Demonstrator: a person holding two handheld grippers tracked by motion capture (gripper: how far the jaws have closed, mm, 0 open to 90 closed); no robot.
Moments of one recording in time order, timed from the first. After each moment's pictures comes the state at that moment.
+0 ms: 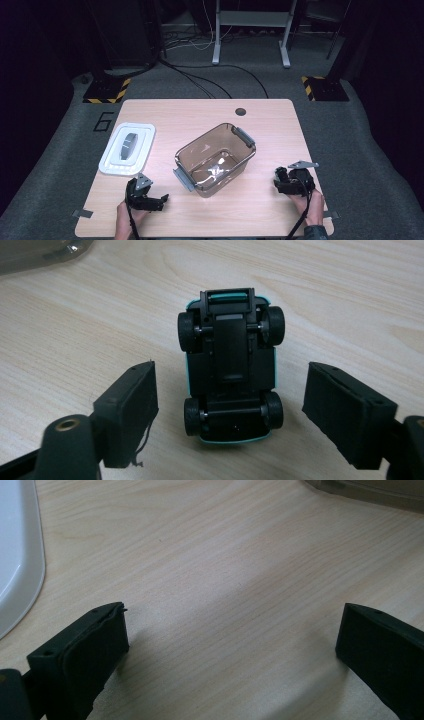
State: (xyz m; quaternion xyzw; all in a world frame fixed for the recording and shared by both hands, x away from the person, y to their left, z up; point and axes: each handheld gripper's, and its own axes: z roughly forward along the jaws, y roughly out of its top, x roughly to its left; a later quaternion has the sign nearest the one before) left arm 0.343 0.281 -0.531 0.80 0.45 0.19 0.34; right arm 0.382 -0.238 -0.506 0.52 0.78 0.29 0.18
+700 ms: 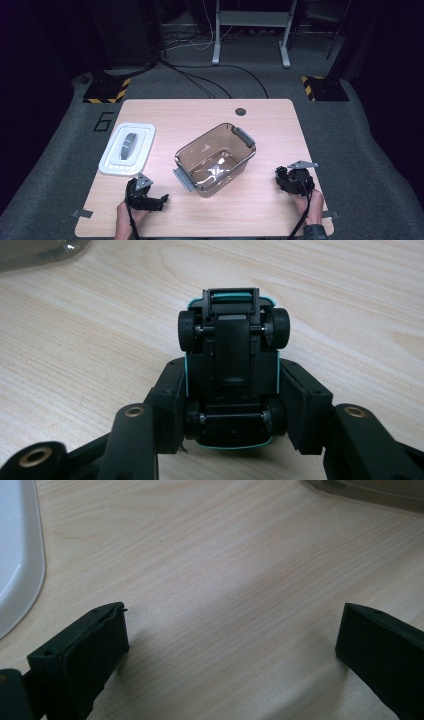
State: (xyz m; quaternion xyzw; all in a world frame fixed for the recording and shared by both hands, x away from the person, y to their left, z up) left arm 0.343 0.281 -0.531 0.80 0.45 0.19 0.34; right arm 0.384 -0.239 -0.511 0.51 0.78 0.30 0.19
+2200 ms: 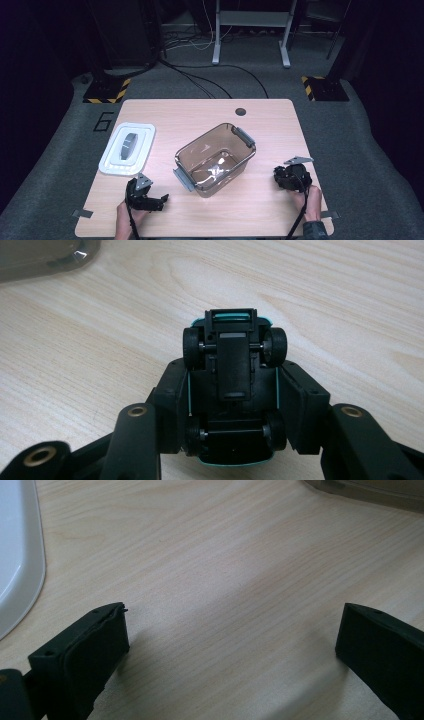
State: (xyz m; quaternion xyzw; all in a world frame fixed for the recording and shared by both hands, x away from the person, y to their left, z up) left arm 0.342 0.281 -0.531 0.80 0.45 0.19 0.34; right arm 0.392 -0.227 -0.498 0.51 0.79 0.28 0.18
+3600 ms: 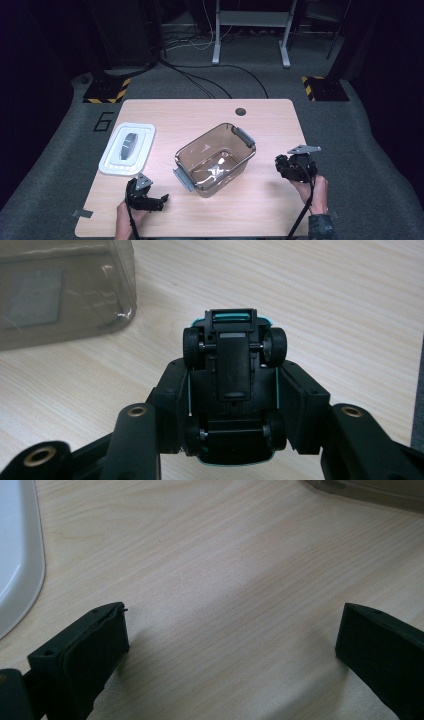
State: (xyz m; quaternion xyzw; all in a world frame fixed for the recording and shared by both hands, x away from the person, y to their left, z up) left arm 0.343 0.281 -0.531 0.80 0.45 0.19 0.34; right arm 0.394 -0.225 -0.441 0.48 0.80 0.30 0.20
